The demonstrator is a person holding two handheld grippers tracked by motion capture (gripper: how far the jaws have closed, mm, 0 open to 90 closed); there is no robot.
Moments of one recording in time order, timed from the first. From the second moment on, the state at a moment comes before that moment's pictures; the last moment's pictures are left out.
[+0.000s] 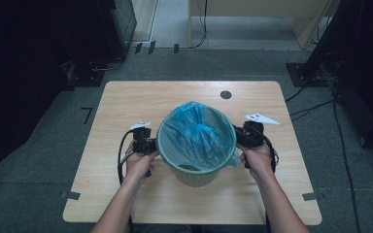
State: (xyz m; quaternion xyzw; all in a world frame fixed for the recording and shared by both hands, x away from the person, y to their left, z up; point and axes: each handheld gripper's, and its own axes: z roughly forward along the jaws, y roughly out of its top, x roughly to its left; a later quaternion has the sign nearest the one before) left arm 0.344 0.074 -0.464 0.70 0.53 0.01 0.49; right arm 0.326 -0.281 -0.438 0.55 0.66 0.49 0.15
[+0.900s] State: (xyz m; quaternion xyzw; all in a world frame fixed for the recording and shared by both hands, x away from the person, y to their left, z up) left arm 0.212 0.113 -0.446 0.58 0.33 0.23 0.71; right arm 0.220 -0.298 -0.427 0.48 0.60 0.58 0.28
